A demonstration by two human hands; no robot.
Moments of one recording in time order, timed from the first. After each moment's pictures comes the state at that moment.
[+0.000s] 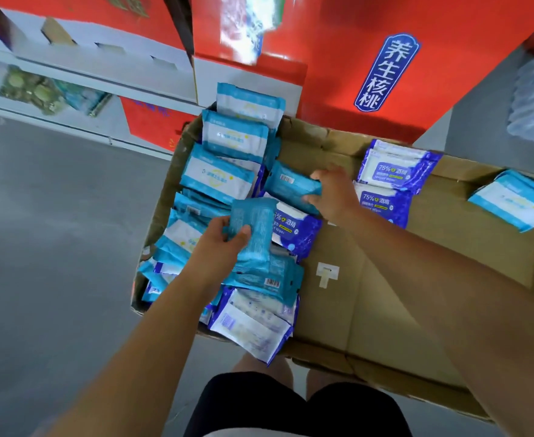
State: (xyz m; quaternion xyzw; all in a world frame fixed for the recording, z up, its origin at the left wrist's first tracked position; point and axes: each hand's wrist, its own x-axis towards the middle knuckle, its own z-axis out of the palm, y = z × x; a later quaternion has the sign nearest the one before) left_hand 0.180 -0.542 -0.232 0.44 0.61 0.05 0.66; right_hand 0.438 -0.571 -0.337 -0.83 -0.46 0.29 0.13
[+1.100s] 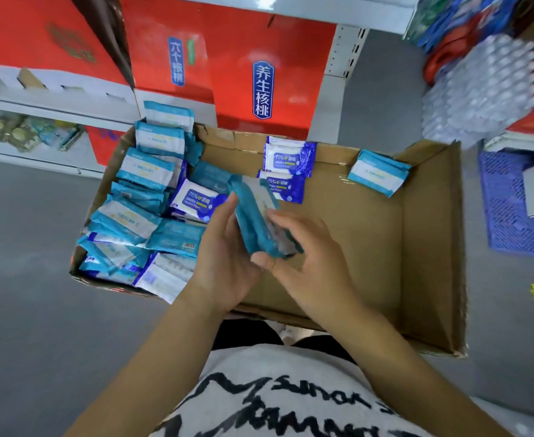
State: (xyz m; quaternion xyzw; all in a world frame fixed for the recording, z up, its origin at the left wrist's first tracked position) left_hand 0.293 -0.754 -0.102 0.18 0.39 0.18 0.88; right_hand 0.392 -0.857 -0.101 -0.74 -0.44 0.26 0.44
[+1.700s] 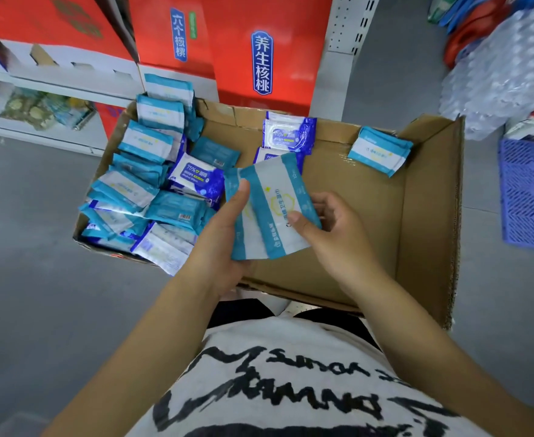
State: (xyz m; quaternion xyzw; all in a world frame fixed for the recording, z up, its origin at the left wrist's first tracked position) left_hand 0.302 -0.807 -0.085 0.27 0.48 0.19 0.81; right_hand 0.433 -0.900 -0.118 -0.69 -0.23 0.43 0.53
